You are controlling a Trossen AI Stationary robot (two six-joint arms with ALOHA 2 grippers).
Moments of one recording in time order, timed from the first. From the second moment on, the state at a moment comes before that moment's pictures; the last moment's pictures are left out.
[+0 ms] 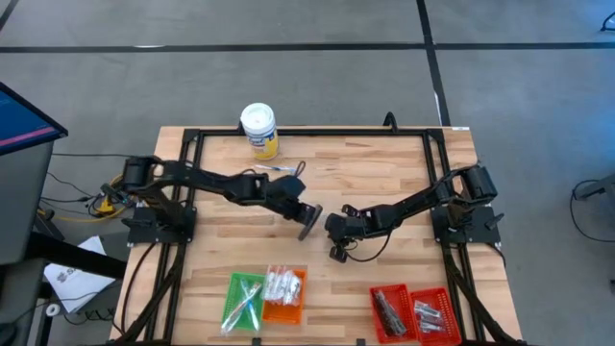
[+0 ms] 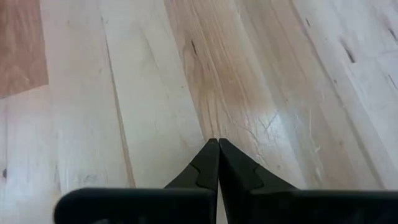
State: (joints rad) left arm 0.04 1.67 1.01 -0.11 0.10 -1.03; right arm 0.18 1.84 0.85 -0.05 0.15 0.44
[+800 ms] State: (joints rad) left arm 0.05 1.23 1.01 -0.13 -0.31 -0.94; right arm -0.19 1.31 0.86 0.23 -0.20 0.78
